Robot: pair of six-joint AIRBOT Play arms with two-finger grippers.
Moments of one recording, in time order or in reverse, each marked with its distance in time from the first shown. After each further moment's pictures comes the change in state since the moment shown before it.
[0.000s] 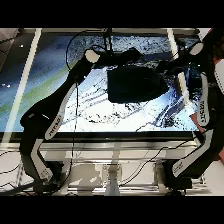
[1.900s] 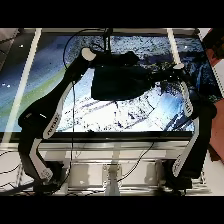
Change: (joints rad) left arm 0.038 0.016 0.000 -0.001 -0.134 0.148; right arm -0.031 -0.294 0.005 0.739 0.138 -0.034
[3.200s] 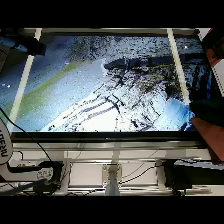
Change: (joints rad) left arm 0.421 0.439 0.000 1.028 -0.557 -0.108; right arm -0.983 0.728 -0.103 -0.975 0.362 0.386
